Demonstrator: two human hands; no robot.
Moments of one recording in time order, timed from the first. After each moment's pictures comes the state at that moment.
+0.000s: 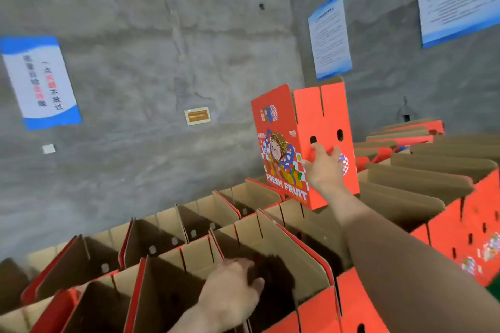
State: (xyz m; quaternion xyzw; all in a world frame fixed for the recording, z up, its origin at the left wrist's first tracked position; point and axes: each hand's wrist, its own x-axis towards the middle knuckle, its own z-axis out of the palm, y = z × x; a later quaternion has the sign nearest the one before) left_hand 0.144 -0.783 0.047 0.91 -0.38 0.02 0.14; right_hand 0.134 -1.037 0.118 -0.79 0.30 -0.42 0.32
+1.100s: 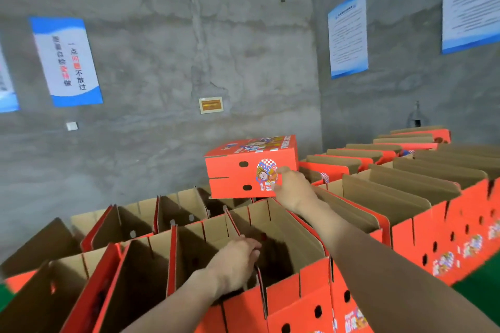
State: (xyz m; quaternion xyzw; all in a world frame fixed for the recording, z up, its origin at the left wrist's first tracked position) left_hand 0.125 -0.741 0.052 0.88 -0.45 0.06 0.14; right_hand 0.097 -0.916 0.125 -0.91 0.19 -0.28 0.24
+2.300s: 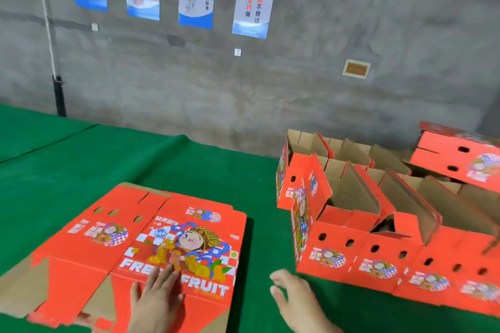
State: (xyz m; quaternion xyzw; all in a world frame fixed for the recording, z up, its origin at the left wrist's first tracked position) left_hand -0.032 -0.039 -0.145 0.97 0.06 0.02 0.22; right_hand -0.052 -0.315 -0.063 -0.96 -0.04 0.04 0.26
